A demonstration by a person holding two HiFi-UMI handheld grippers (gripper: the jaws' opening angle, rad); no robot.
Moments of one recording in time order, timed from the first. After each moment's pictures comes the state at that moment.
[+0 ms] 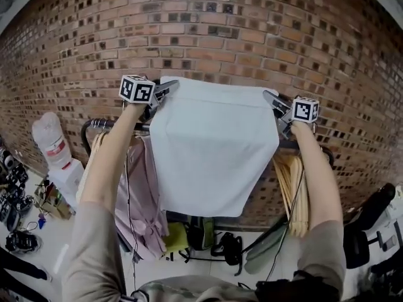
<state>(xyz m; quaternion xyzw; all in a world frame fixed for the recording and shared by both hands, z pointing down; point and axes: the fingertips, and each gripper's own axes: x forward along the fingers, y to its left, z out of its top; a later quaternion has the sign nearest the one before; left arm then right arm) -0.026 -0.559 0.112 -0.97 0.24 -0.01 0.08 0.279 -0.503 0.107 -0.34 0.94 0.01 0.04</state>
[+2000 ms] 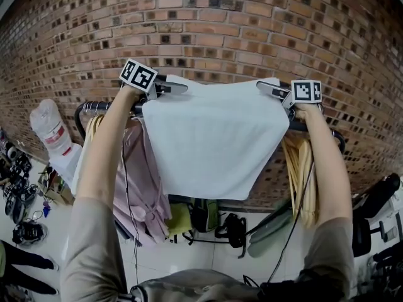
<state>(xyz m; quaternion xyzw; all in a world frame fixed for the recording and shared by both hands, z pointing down) 0.005 -0.549 0.208 -0.98 0.13 -0.15 -0.08 0.265 -0.525 0.167 -0.38 0.92 -0.10 -0.03</state>
